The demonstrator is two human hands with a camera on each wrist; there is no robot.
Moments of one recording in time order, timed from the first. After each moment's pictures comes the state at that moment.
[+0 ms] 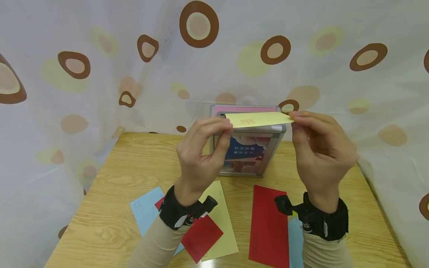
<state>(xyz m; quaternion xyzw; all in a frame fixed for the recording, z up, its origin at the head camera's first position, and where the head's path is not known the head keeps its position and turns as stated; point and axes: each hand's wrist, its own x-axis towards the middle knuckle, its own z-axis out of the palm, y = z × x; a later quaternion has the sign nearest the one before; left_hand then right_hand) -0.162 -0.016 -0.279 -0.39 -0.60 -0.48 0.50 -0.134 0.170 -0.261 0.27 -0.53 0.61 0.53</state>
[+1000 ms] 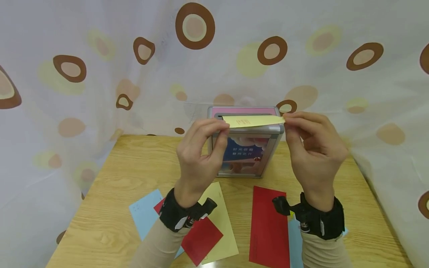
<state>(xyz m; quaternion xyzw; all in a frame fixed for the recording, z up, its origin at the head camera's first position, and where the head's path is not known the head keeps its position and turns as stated) -0.171 -0.014 -0.289 -0.37 -0.63 -0.48 0.48 -0.138 0.175 -0.268 0.24 -0.59 0.58 0.51</state>
